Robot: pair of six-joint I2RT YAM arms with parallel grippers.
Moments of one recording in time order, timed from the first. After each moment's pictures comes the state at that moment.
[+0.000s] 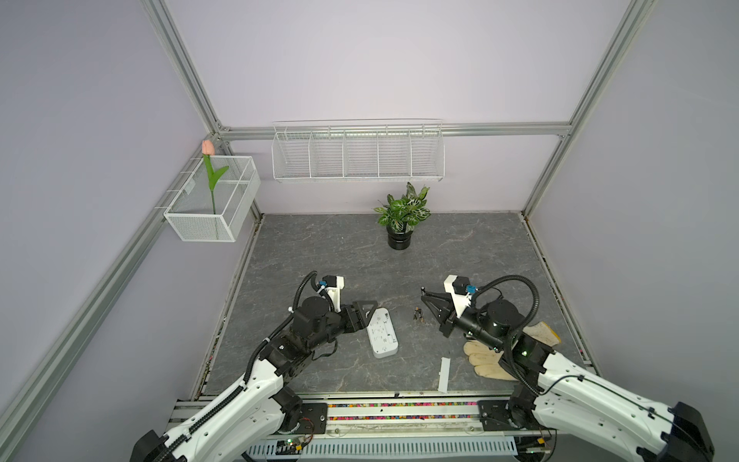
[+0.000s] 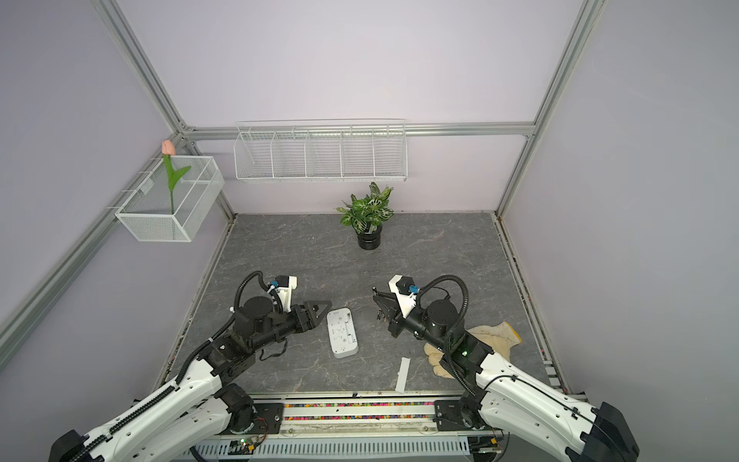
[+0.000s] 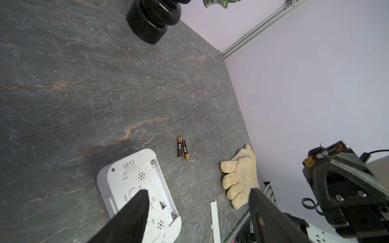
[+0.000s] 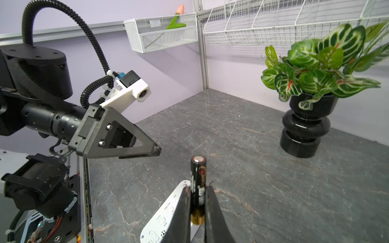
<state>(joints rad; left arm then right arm) -0.68 0.77 0.46 -0.05 0.21 -0.83 0.83 0.81 0.46 0.28 -0.12 0.12</state>
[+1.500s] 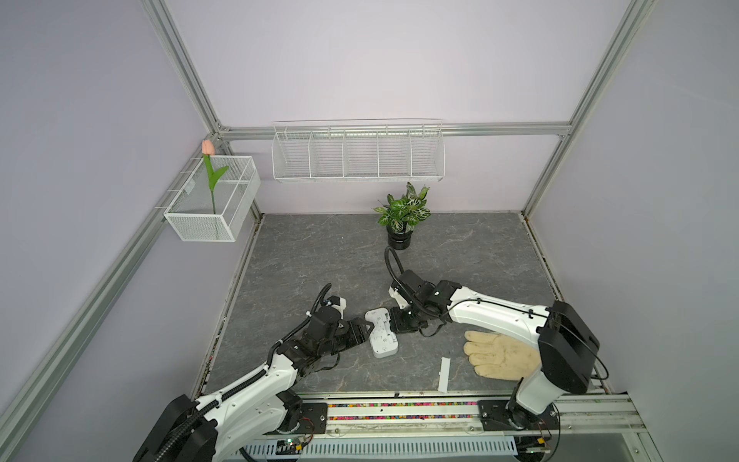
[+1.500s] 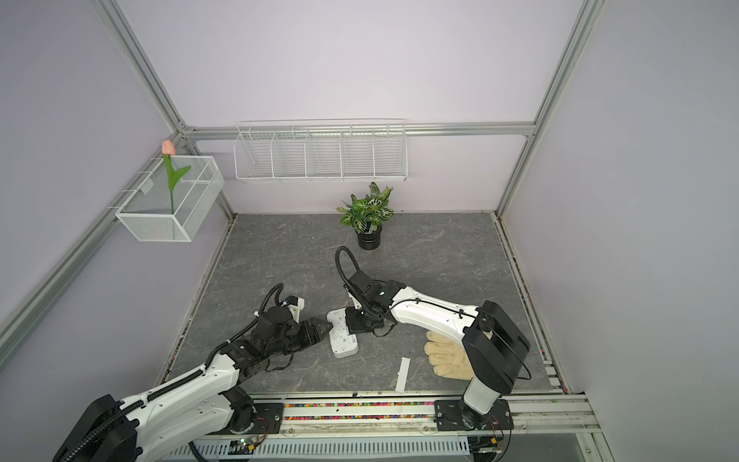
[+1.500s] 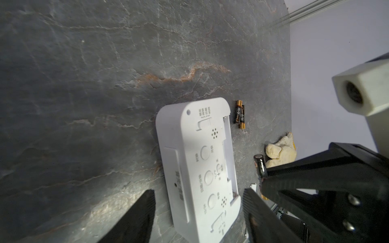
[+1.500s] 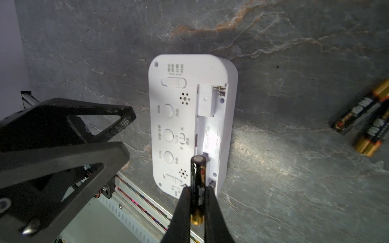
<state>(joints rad) -0.68 0.96 0.30 0.00 0.23 -0.96 0.93 1.68 1.17 -0.65 -0.24 0.68</state>
